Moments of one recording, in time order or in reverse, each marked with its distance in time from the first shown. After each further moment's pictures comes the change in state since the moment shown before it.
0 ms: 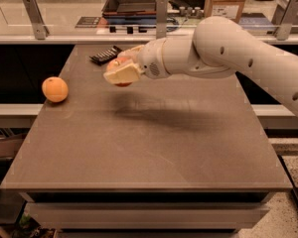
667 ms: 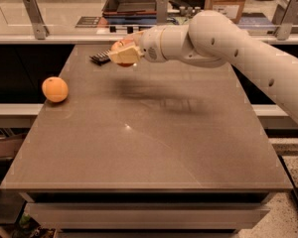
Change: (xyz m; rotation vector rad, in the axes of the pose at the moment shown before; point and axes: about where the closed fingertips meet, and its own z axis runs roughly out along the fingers) arm -0.012 -0.079 0.017 0.127 -0.067 0.012
